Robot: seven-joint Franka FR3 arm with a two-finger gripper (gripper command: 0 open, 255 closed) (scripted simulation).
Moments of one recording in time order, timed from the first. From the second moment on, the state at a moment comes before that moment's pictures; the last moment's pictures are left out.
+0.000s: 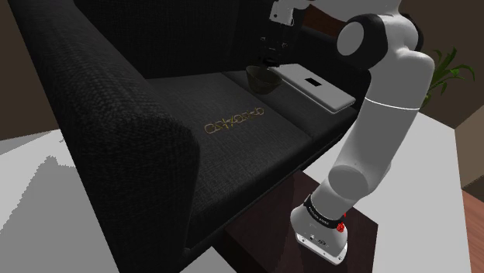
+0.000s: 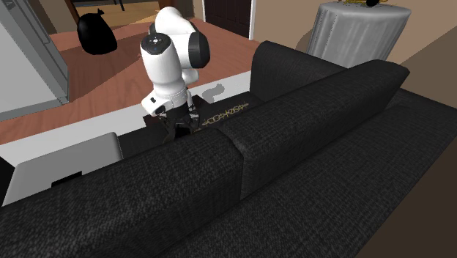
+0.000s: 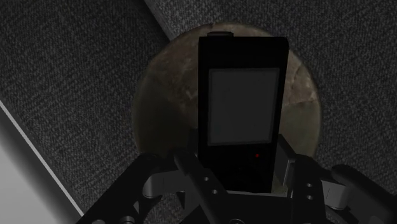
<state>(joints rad) -0.21 0.27 -0.35 -1.39 0.12 1.48 0.22</state>
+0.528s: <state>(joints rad) -0.20 0.26 -0.35 -1.47 0.12 1.56 0.22</state>
